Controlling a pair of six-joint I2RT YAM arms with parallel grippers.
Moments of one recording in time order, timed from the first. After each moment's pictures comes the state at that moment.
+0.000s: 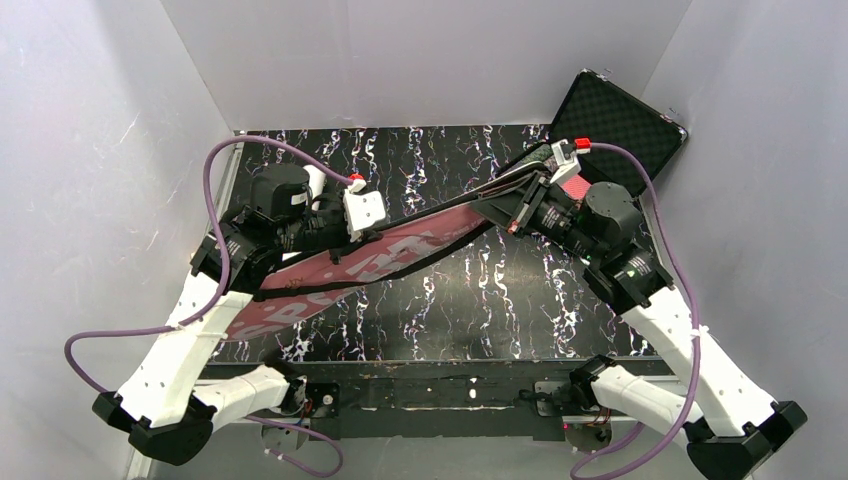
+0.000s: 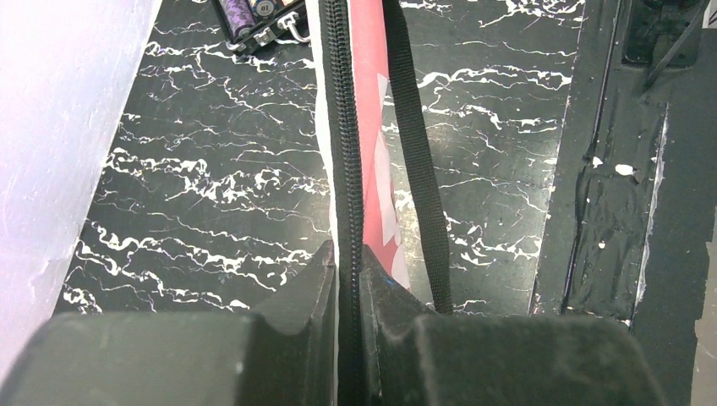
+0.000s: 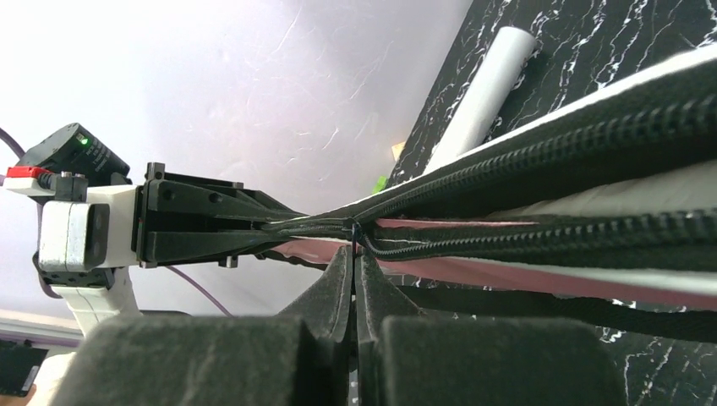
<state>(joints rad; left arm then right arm) -0.57 1.04 1.42 -0.89 0.53 0.62 0.59 0.91 1.04 -0.16 -0.33 0.94</state>
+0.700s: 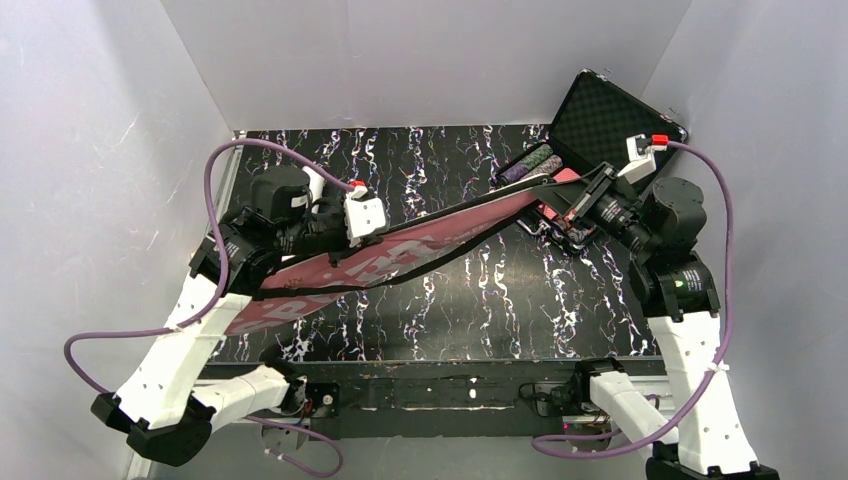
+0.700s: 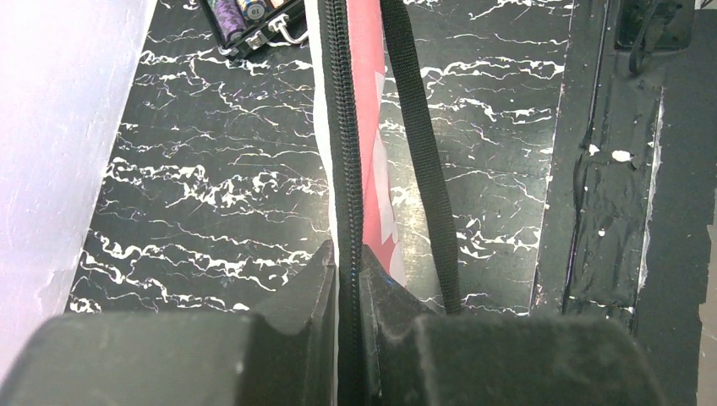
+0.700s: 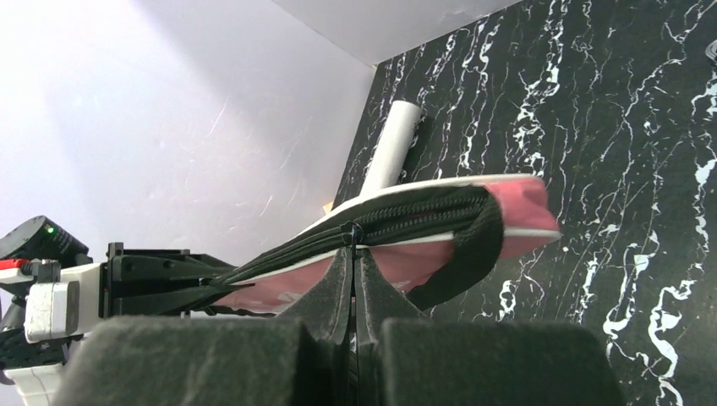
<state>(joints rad) -0.57 1.04 1.42 -0.91 0.54 0.66 0.20 0.81 1.14 -0.41 -0.46 0.85</state>
